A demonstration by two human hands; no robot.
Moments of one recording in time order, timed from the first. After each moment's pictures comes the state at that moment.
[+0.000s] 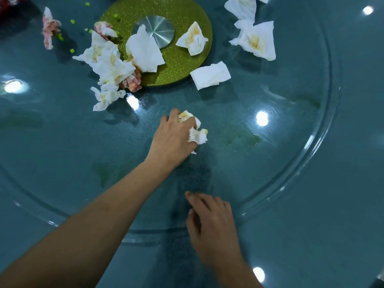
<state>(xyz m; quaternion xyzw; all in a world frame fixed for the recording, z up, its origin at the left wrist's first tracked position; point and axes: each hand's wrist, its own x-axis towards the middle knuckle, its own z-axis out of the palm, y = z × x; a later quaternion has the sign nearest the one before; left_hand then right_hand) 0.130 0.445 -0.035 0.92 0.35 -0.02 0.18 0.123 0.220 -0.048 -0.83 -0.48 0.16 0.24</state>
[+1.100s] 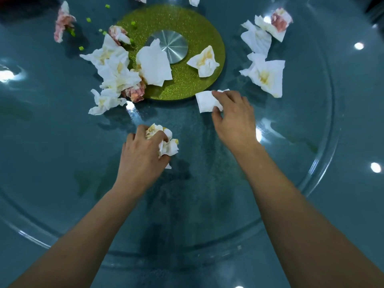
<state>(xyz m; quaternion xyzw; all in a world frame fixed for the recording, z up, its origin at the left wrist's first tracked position) 0.073 0.480 -0.039 0.87 0.47 0.03 0.16 0.303 0.430 -0.030 -0.86 -0.49 0.05 0.17</state>
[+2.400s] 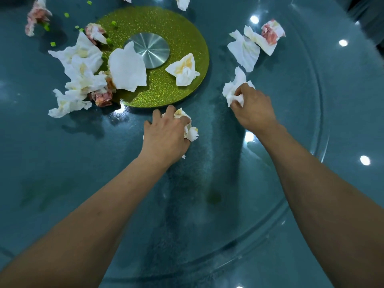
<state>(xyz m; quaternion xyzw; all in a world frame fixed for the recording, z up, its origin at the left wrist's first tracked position) 0.185 0.505 -0.040 0.91 0.39 -0.04 0.11 0.422 0.434 -0.049 -0.88 -0.47 0.08 0.08</state>
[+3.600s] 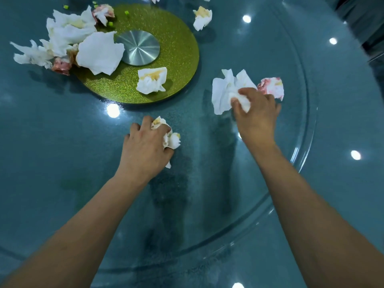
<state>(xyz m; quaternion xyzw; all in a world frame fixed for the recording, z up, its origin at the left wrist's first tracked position) 0.144 0.478 -0.042 0.89 0.43 0.01 0.16 0.390 0.382 -0.040 -0.89 -0.35 -0.02 0.28</state>
